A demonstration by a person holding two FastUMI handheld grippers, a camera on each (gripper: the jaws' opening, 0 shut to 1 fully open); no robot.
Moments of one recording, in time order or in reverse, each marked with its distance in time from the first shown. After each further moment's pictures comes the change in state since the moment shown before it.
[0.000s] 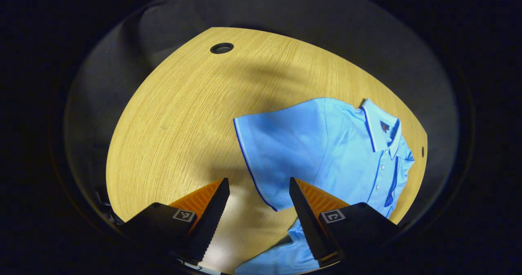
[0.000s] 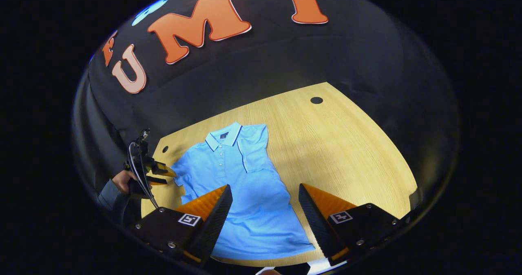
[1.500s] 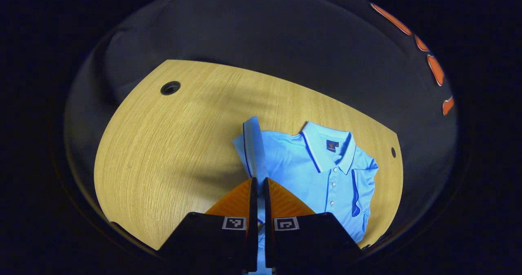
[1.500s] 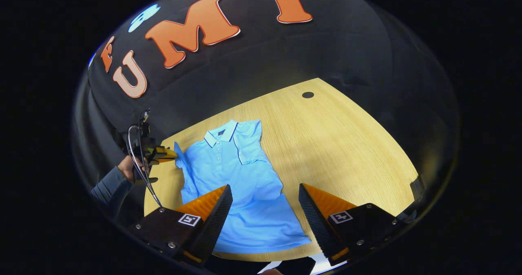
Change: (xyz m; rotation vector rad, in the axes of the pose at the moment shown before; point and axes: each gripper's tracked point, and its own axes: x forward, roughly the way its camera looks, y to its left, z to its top) left arm -0.050 -0.101 0.050 0.161 -0.202 -0.249; right arm -0.014 -0.017 -0.023 0.024 -0.013 0.023
